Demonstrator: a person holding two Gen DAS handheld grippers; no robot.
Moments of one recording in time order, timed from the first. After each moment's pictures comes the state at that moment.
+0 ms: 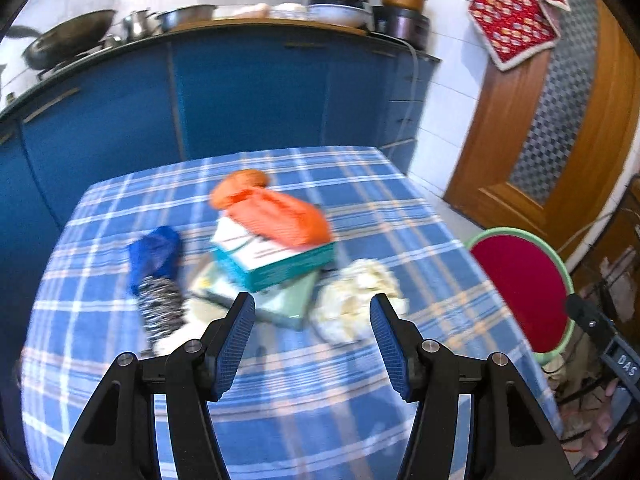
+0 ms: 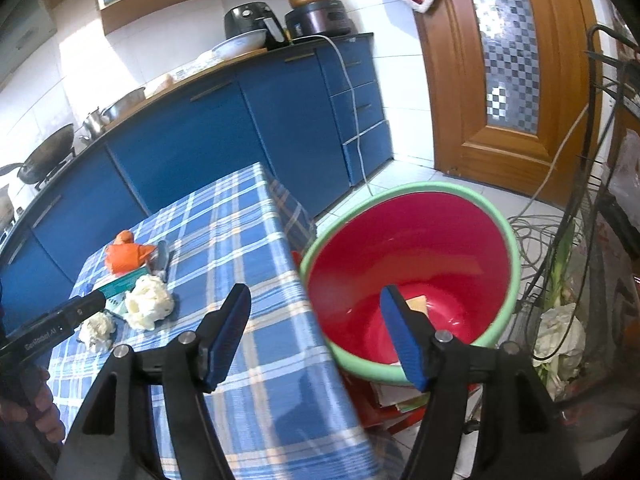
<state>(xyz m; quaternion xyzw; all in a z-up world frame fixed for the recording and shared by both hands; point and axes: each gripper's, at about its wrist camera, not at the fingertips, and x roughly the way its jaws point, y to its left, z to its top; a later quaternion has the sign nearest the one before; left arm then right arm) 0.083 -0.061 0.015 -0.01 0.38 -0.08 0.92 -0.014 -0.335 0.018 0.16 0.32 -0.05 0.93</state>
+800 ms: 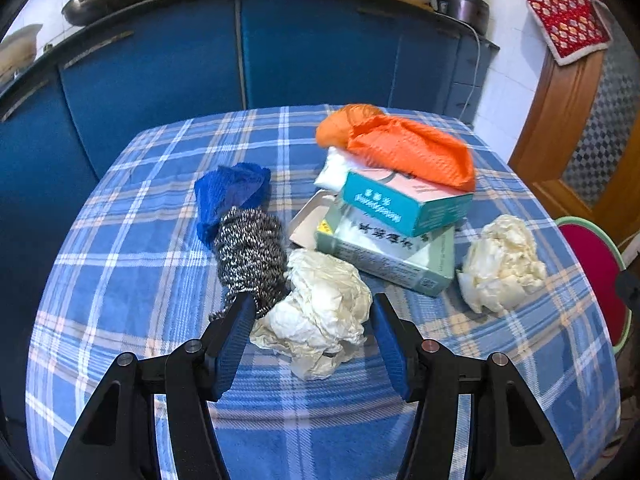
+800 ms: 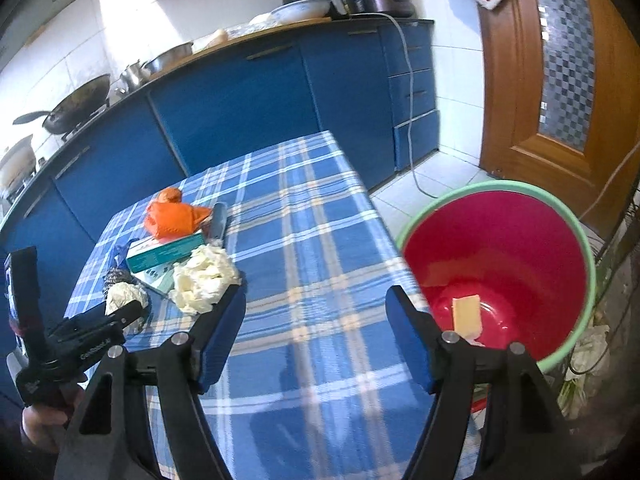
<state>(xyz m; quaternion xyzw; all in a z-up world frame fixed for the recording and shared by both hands) 0.100 -0.001 -0.042 -0.02 0.42 0.00 0.91 0.027 -0.256 0.010 0.11 0.36 0.02 0.93</state>
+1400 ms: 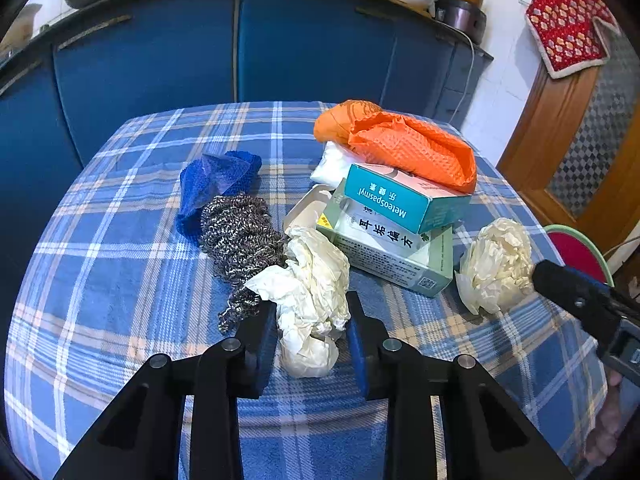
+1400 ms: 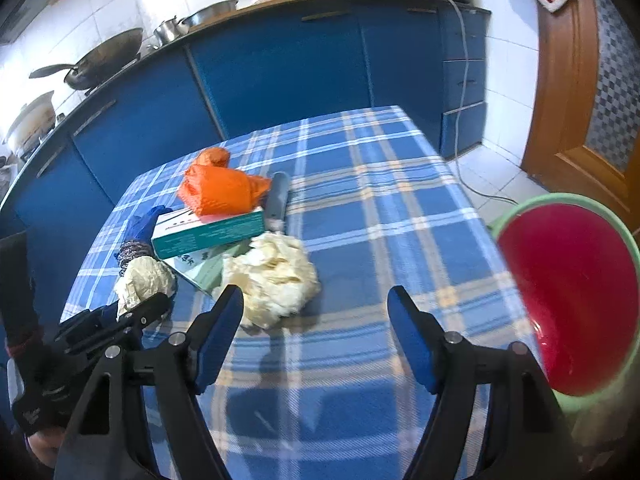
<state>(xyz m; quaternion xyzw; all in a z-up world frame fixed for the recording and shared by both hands) 0.104 0.009 -0.050 -0.05 0.41 -0.03 0.91 0.076 -0.192 -0.009 0.07 0.40 0.09 0.91</state>
